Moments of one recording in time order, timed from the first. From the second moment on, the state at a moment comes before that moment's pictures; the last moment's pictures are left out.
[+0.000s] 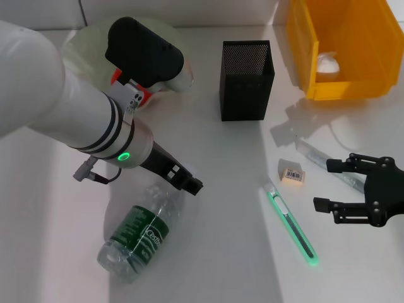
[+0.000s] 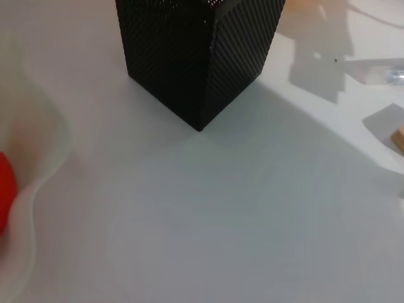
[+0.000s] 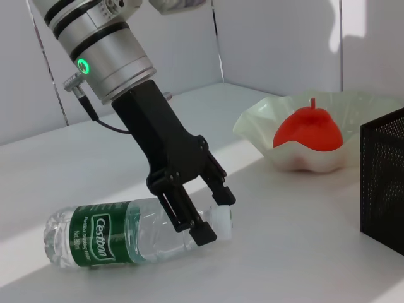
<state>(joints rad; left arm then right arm) -0.55 -2.08 1.82 1.36 2.58 1.25 -2.88 0.20 2.08 -0.92 -0.94 -1.88 -1.58 1.33</state>
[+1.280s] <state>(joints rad) -0.57 -2.08 1.85 1.40 2.62 1.27 -2.77 0.21 2.07 -0.89 -0.92 -1.88 -1.59 1.36</state>
